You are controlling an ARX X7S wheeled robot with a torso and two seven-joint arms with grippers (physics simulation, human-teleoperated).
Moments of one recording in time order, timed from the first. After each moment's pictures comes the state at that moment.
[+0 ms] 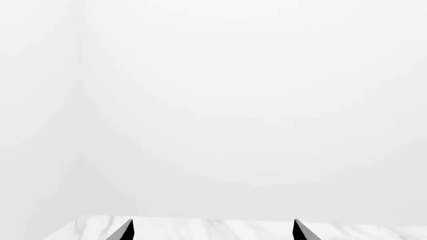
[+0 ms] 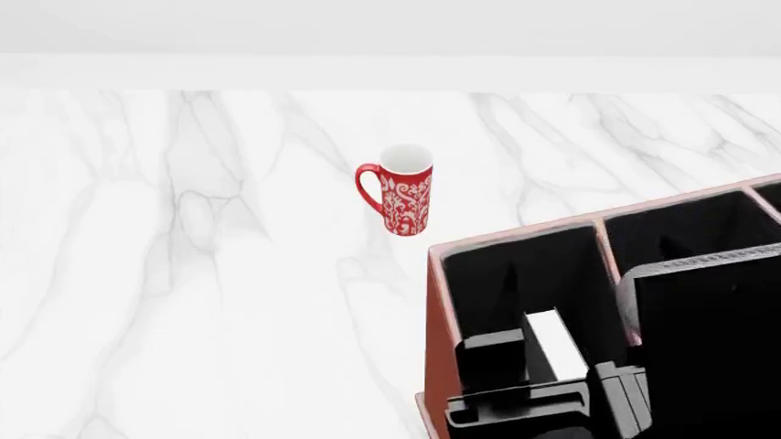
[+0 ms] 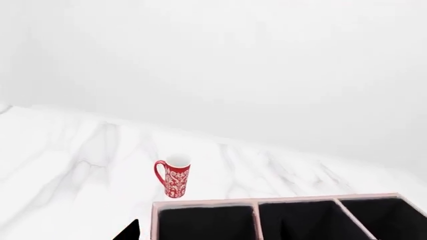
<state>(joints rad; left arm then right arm) 0.44 -0.92 -0.25 1.01 -0.77 -0.10 -0.73 0.80 1.07 -0.45 -0.85 1.58 0.67 1.04</state>
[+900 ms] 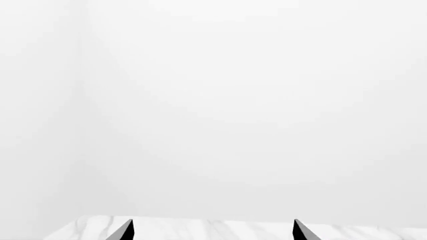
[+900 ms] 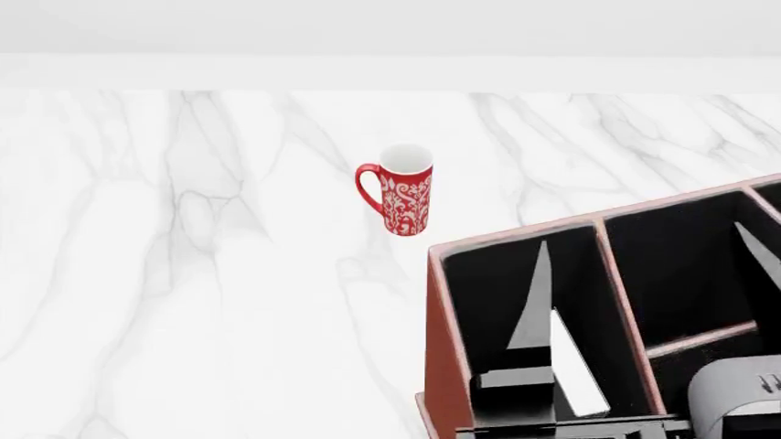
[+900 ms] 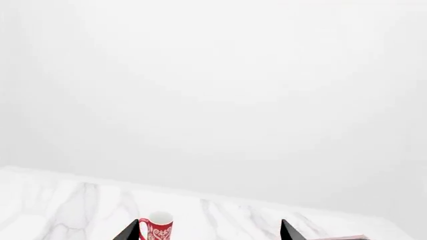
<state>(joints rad) 0.44 -0.94 -0.24 1.00 -0.76 -0.07 -0.75 1.21 1.33 -1.23 -1.04 1.26 0.12 1.21</state>
